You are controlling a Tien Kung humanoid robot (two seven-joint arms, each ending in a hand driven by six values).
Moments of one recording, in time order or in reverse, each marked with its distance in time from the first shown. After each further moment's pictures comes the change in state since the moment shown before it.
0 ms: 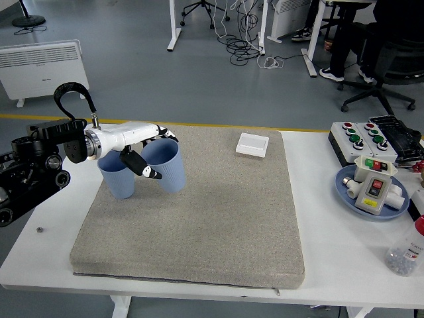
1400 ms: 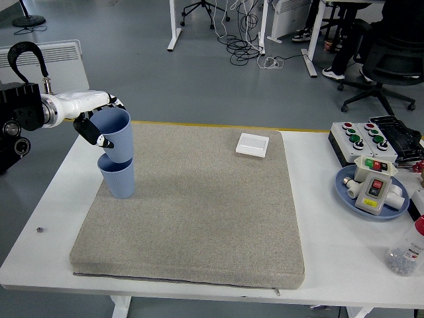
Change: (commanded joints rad) left arm -0.047 0.102 -0.040 0.038 0.074 -0.109 0.160; right arm 0.011 -0.005 -0.001 0.000 0.011 -0.003 0.006
